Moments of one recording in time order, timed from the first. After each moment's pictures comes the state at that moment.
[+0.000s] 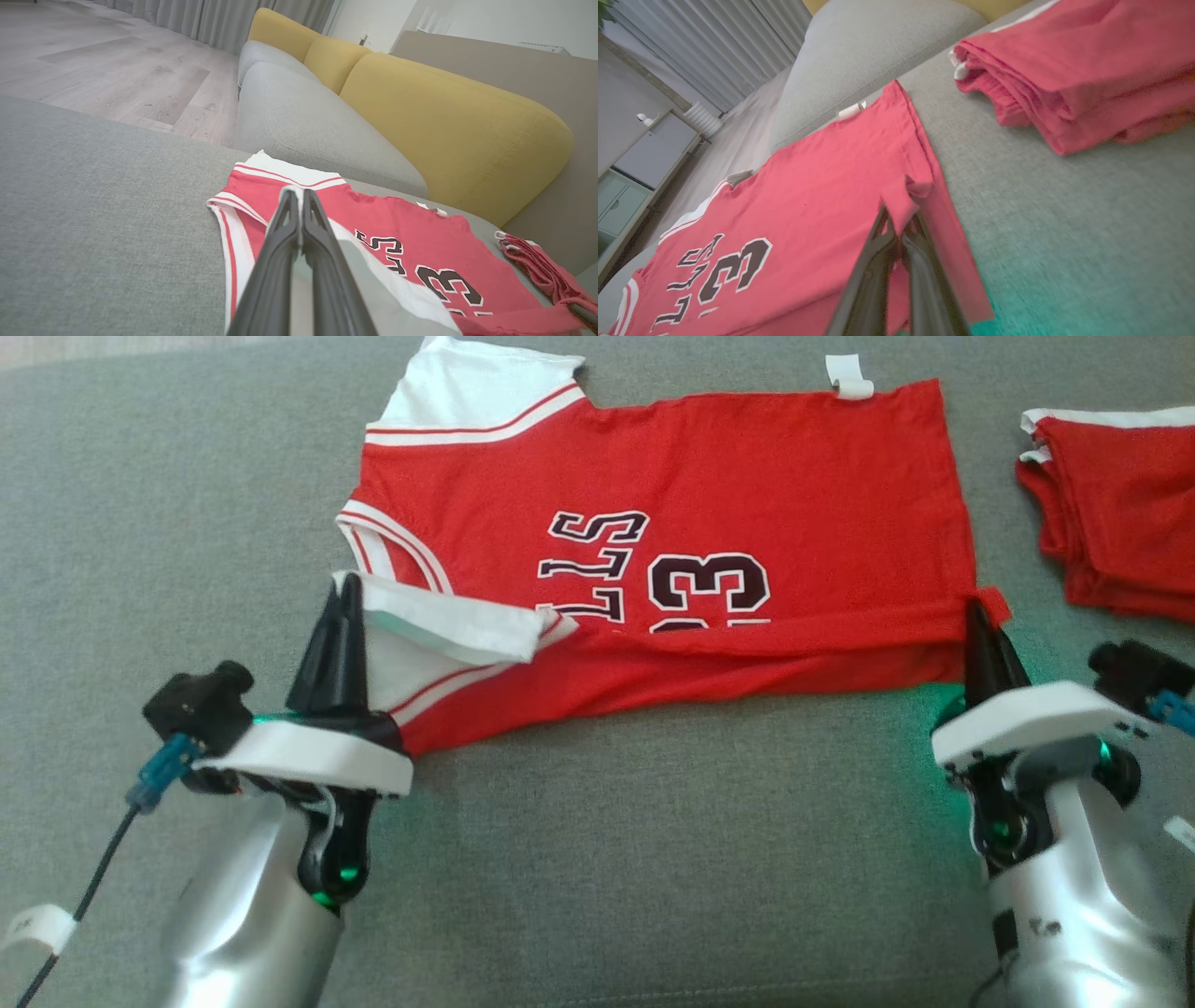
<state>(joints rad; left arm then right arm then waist) -0.41 0.17 -0.34 0.42 -0.66 -0.11 -0.21 -0.38 -0.04 -0.08 0.56 0.49 0.12 -0.02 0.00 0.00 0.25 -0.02</state>
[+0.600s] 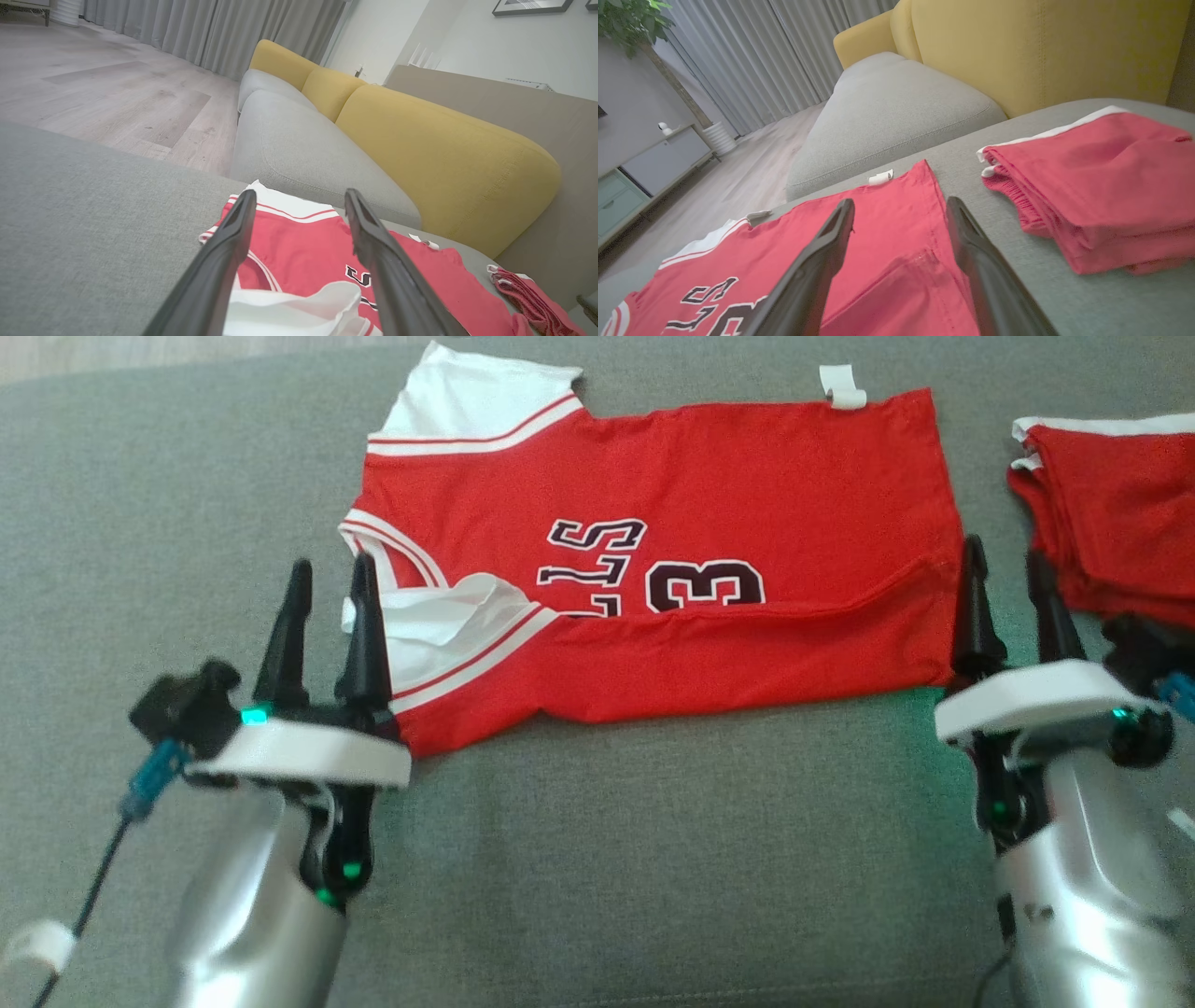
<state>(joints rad) -0.44 0.15 -0.30 0.43 -0.66 -0.12 -0.25 -0.45 -0.05 -0.06 0.57 0.37 0.12 -0.18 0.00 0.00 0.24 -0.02</state>
